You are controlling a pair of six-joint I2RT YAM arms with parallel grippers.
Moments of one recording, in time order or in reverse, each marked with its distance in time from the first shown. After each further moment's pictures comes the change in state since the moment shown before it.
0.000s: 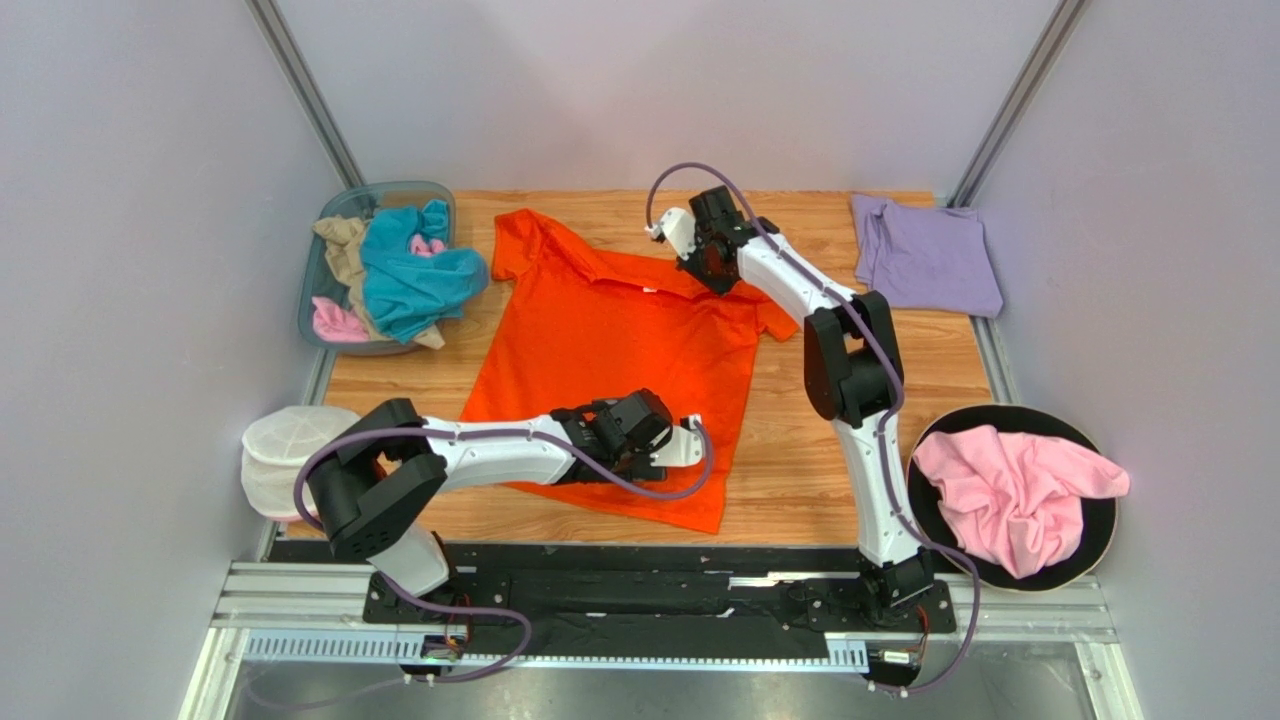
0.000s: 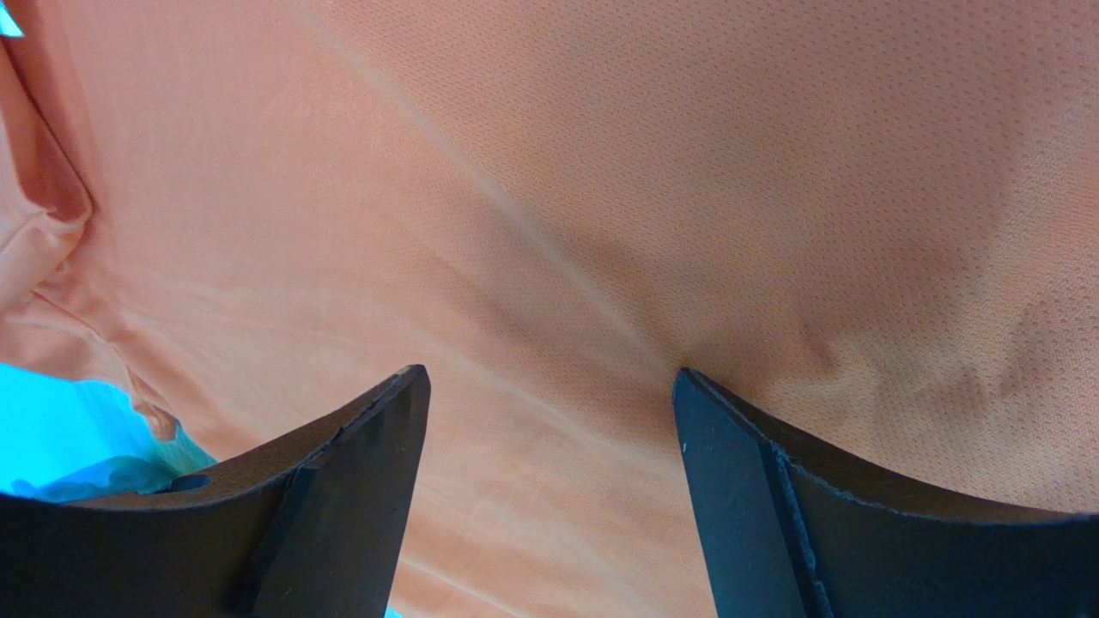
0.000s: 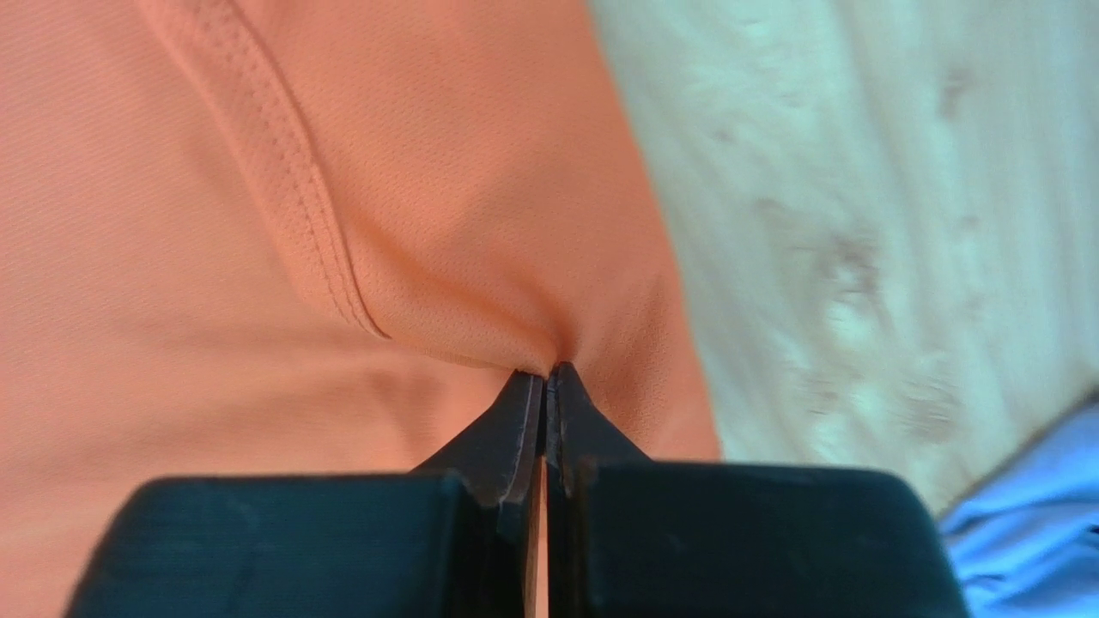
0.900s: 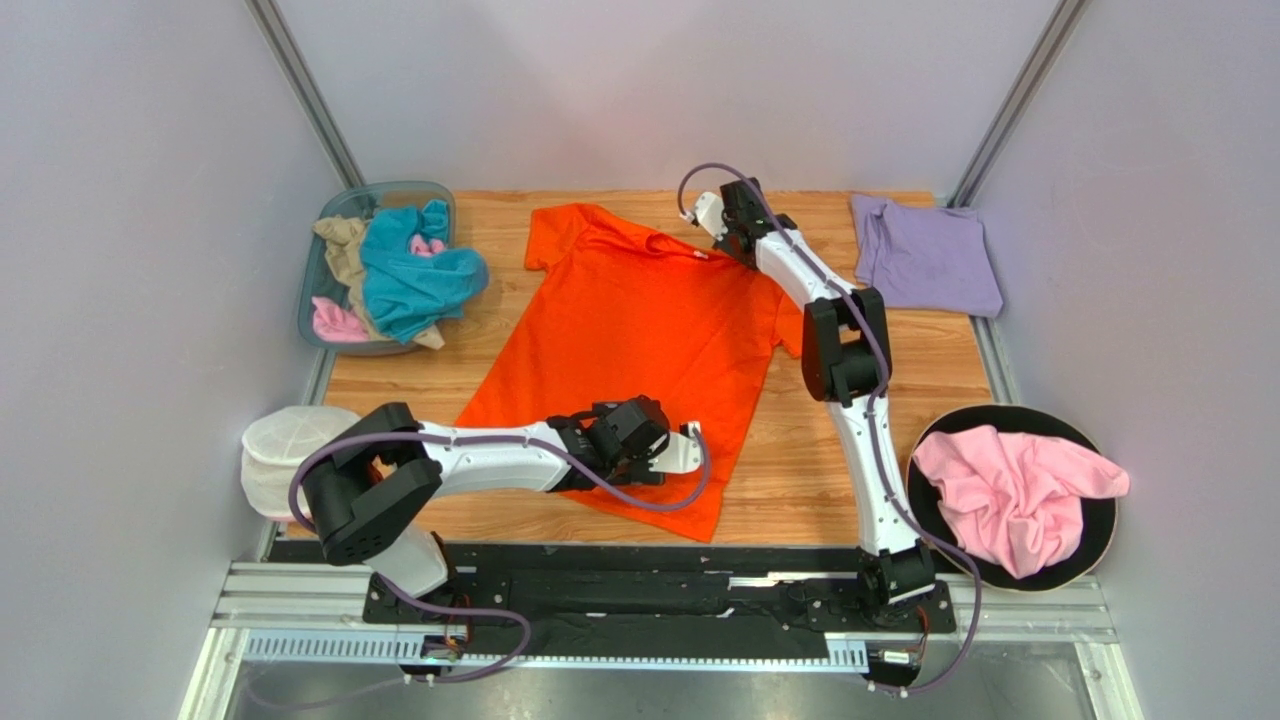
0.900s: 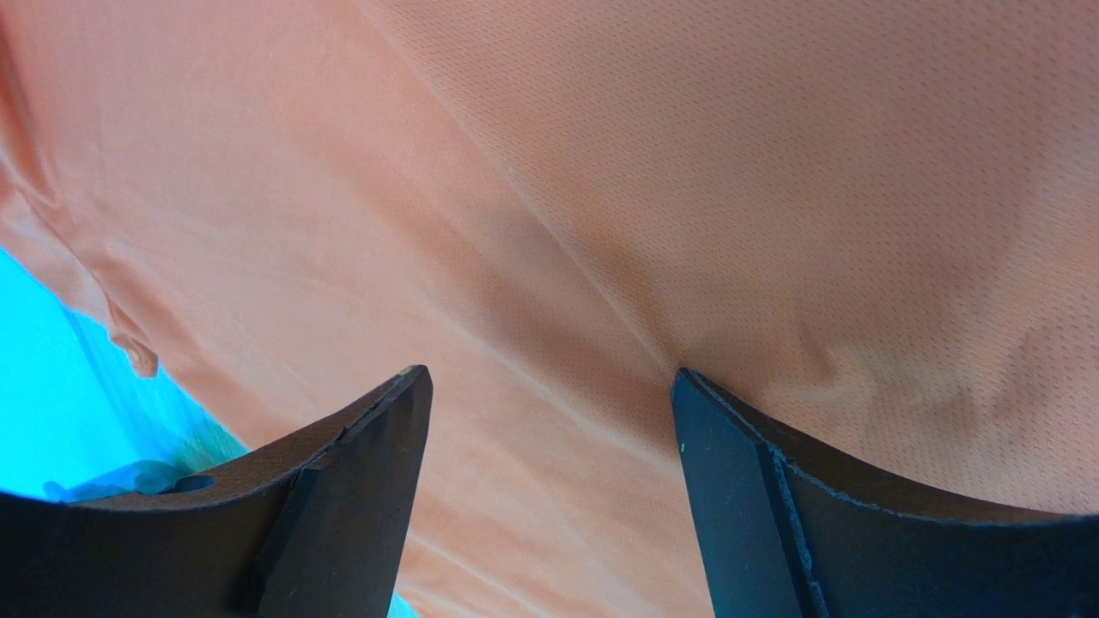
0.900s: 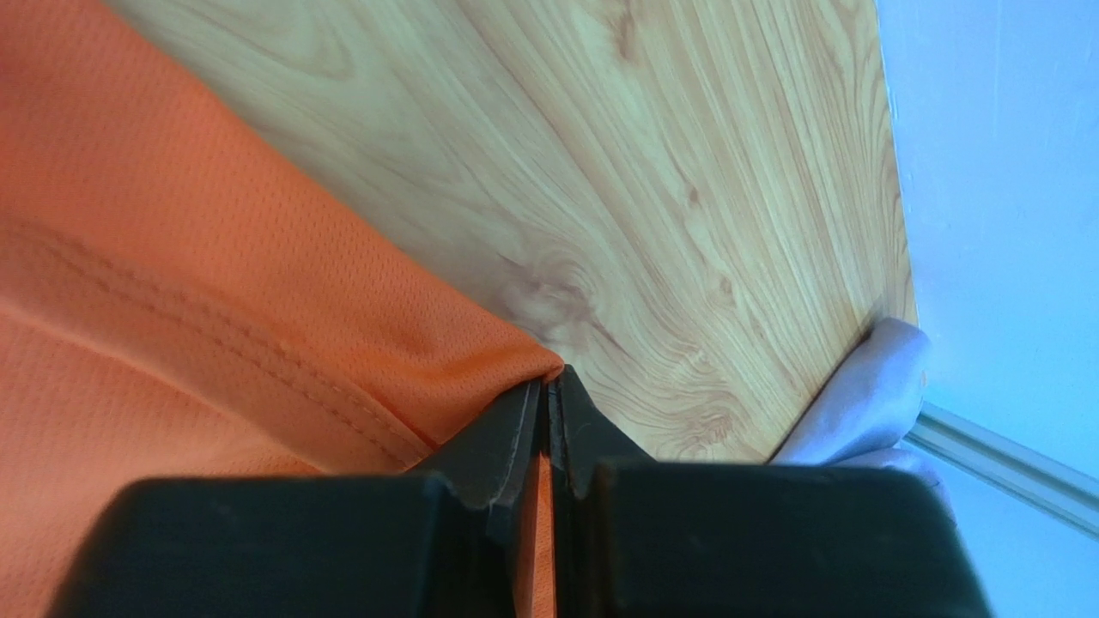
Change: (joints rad) left arm -0.008 -0.024 -0.042 0.052 -0.019 0.026; right arm -0.121 0.251 0.276 0.116 0.243 -0.190
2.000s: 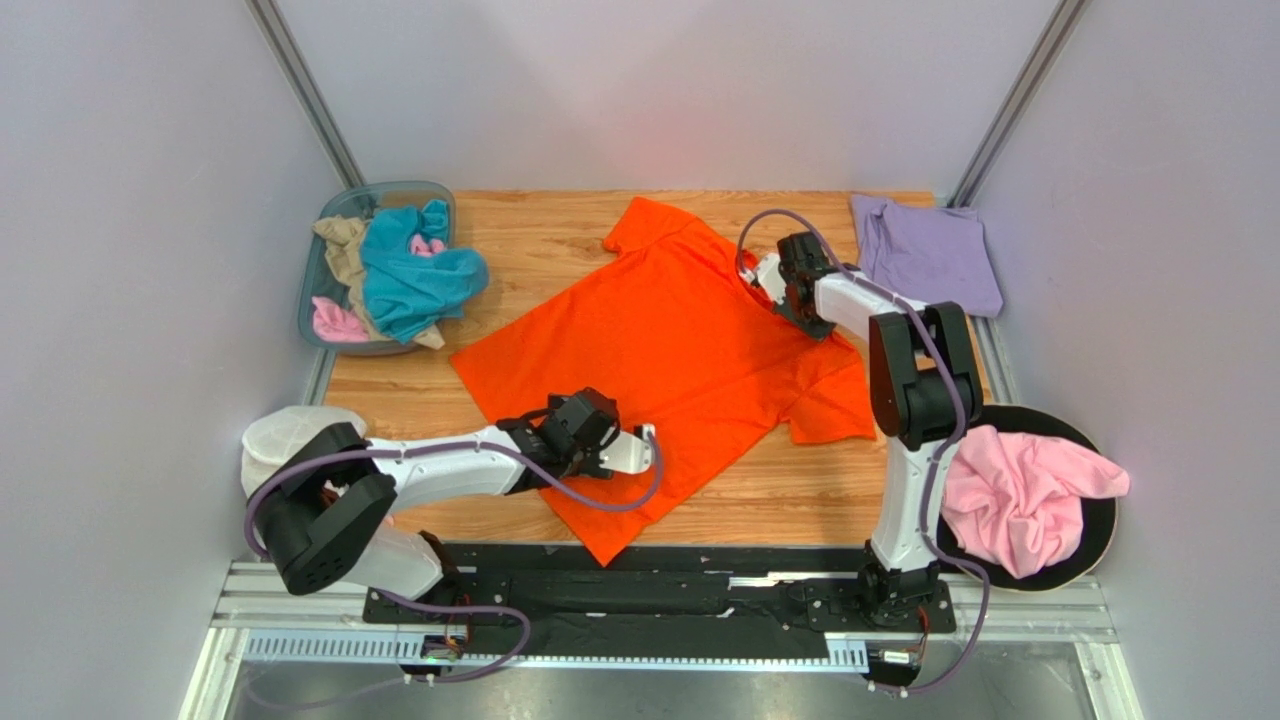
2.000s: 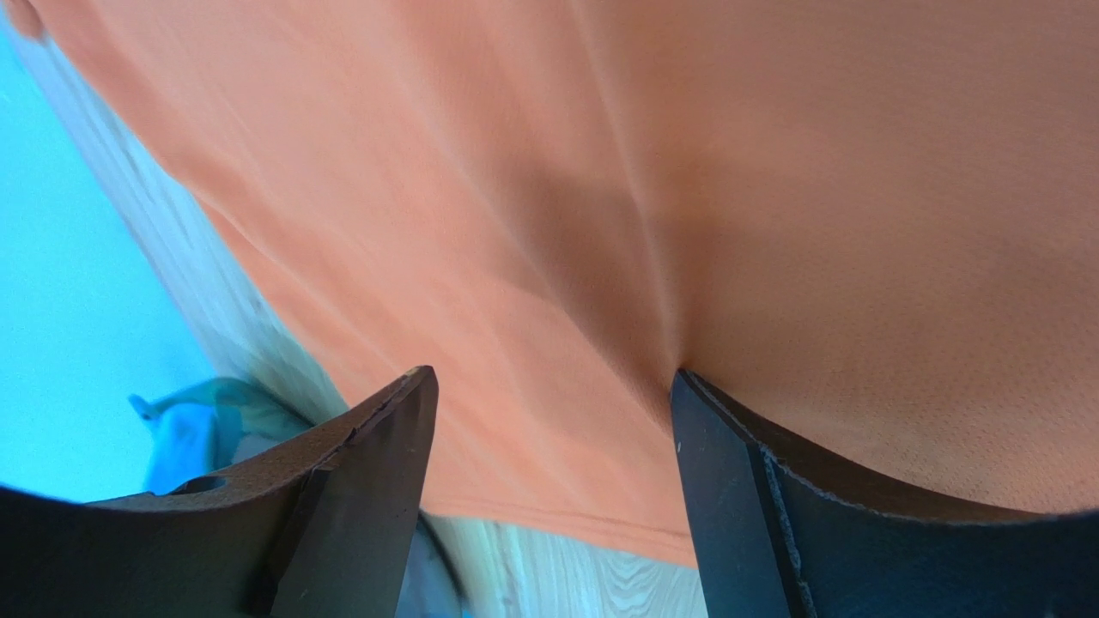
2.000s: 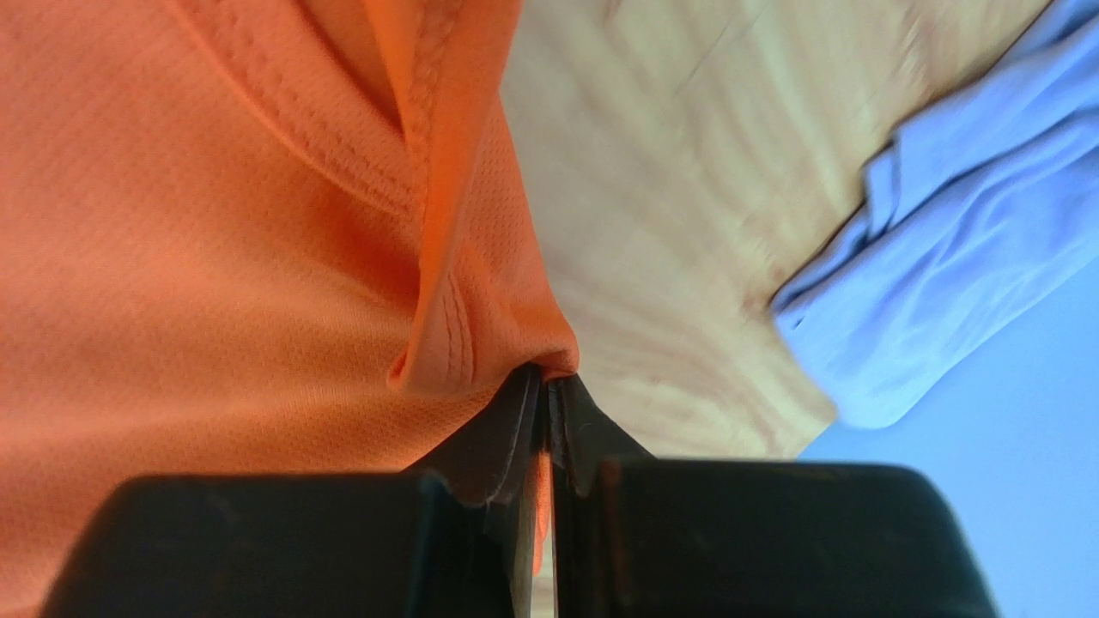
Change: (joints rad) left arm 0.135 -0.170 -0.173 0.026 -0.039 0.259; right arm -0.090 -0.532 -0.848 0.066 0.038 0.081
